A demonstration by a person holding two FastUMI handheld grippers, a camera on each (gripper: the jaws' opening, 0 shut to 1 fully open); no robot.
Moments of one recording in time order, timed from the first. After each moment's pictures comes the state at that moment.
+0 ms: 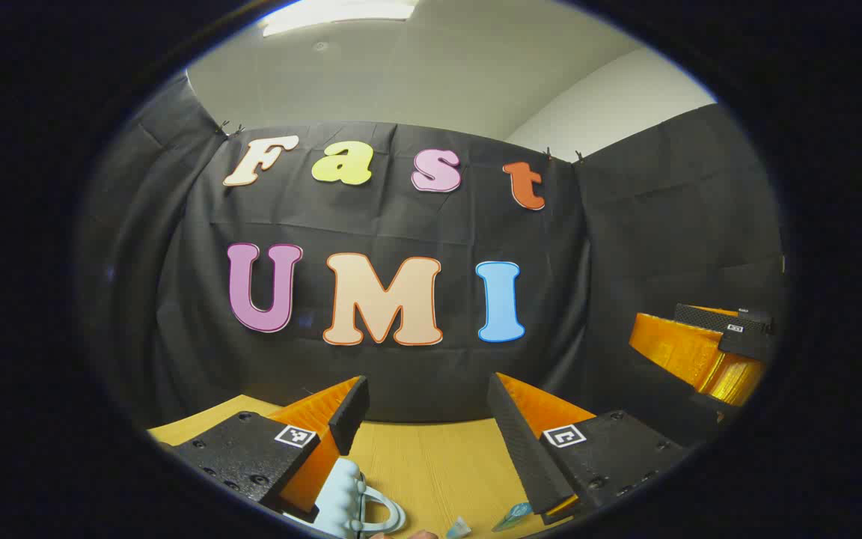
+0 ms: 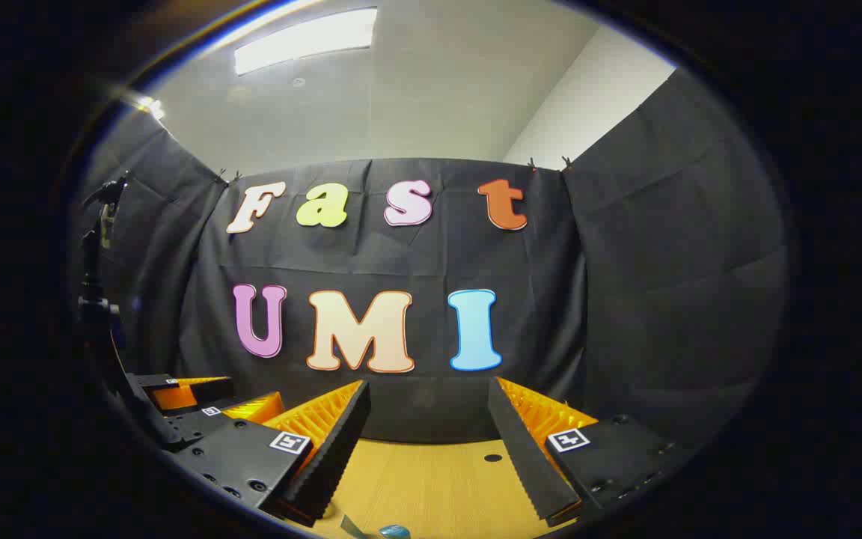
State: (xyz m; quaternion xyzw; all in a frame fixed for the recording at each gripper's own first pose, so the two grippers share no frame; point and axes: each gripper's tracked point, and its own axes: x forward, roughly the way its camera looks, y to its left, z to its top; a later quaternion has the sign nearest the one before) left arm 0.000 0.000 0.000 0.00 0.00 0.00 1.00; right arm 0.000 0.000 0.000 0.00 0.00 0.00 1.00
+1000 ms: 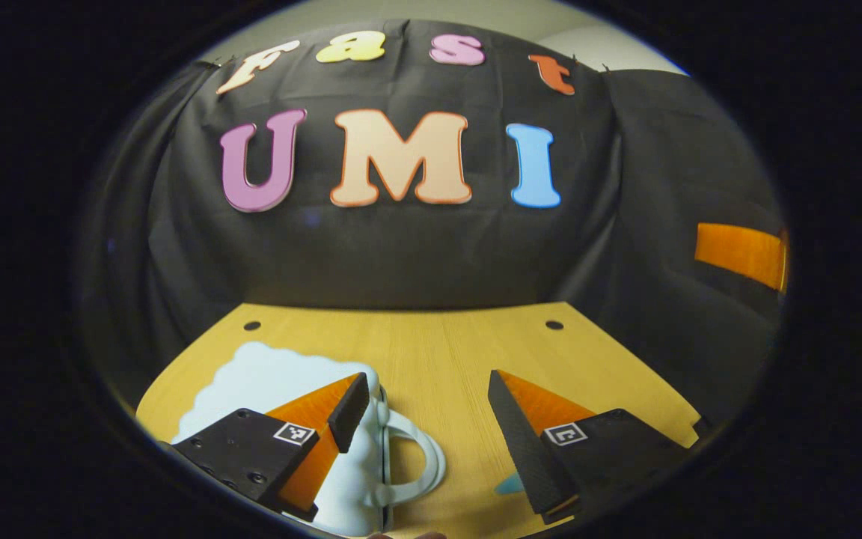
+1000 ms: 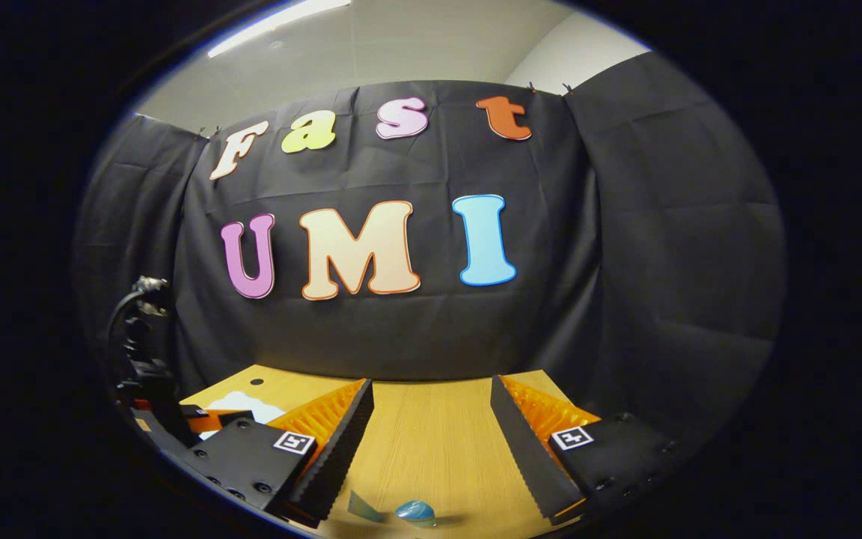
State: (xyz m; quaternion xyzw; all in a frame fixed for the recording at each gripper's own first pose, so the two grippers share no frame) left arm 0.011 0.050 -0.212 -0.01 0.27 0.00 0.96; right arm 0.030 0.025 -0.136 0.02 0.15 -0.01 0.99
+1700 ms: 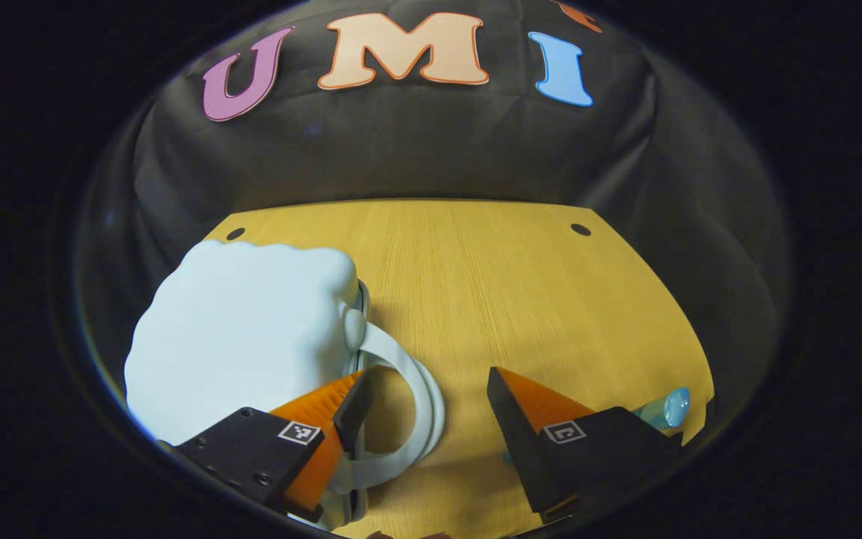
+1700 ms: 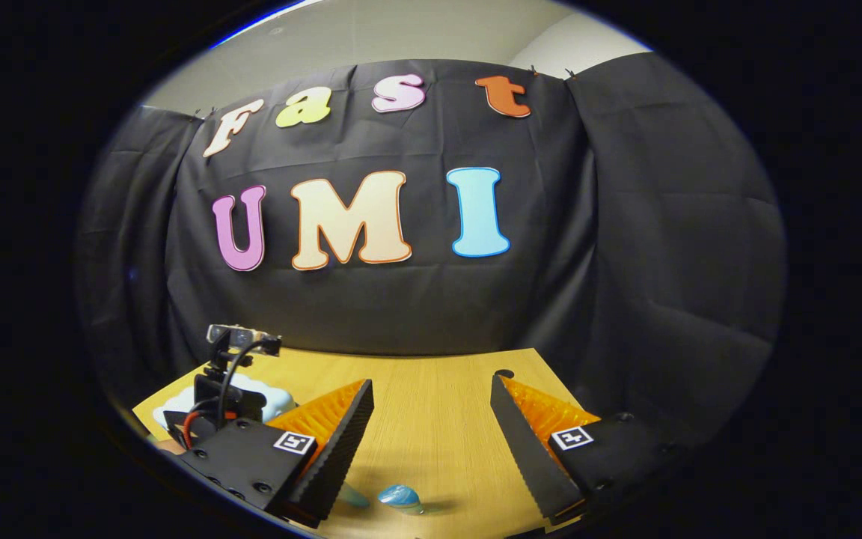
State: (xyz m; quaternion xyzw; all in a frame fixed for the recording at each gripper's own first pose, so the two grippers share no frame) left arm -0.004 0.053 -0.319 0.00 0.45 0.04 0.89; right arm 0.027 0.010 -0.168 0.01 0.20 -0.01 0.98
